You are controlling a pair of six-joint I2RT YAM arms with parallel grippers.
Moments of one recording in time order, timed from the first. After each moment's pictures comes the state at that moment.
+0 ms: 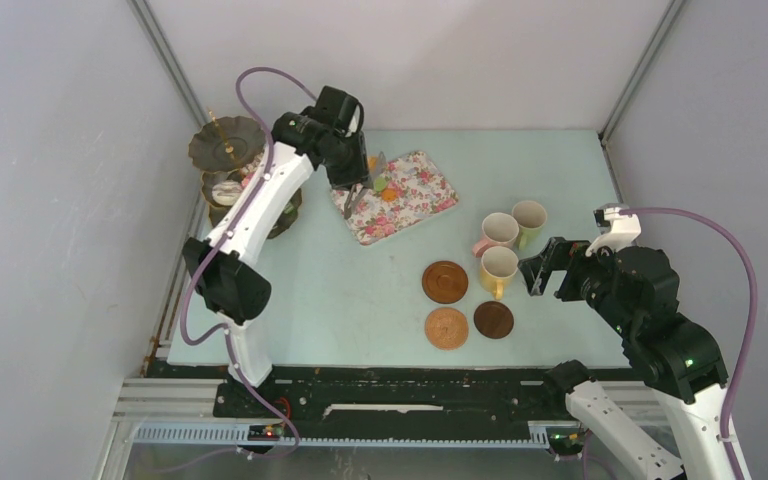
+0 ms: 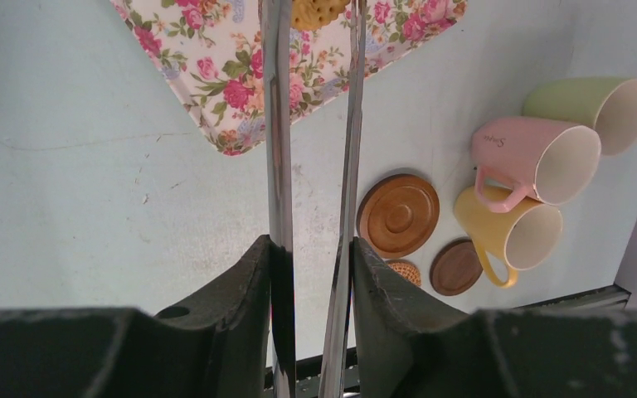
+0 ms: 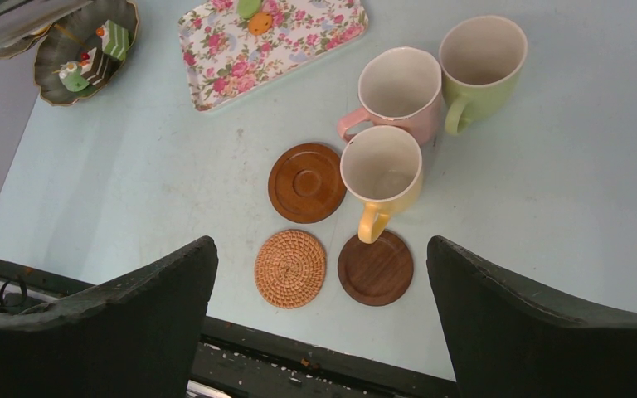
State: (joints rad) left arm -0.46 1.88 2.07 -1.17 0.03 -0.56; right arm 0.40 0.59 1.11 -0.95 0.06 0.37
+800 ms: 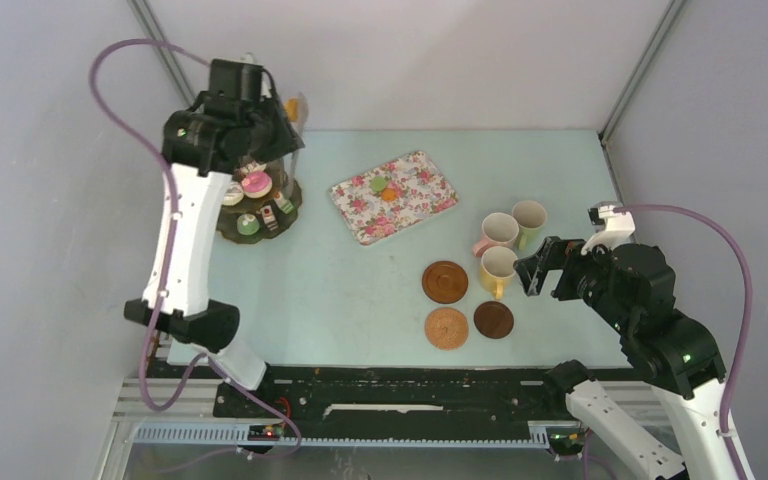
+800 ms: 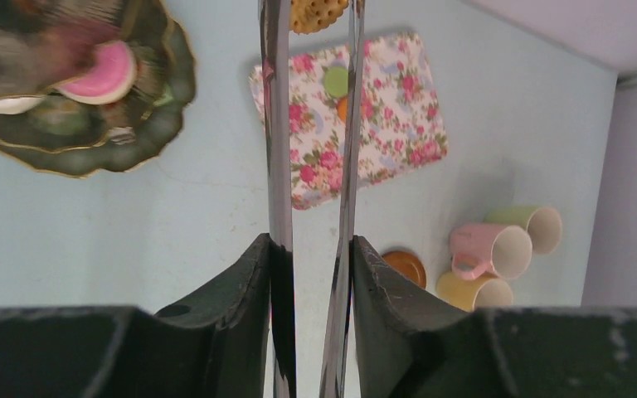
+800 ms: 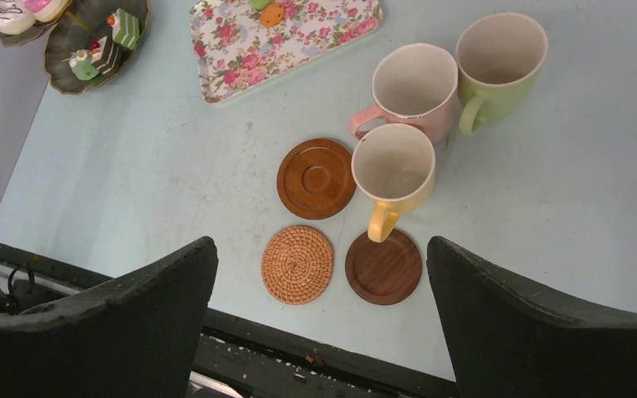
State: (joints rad) left arm -0.31 1.67 2.28 -1.31 -0.12 -0.57; right arm 0.42 0.60 1.11 -0.94 0.04 0.37
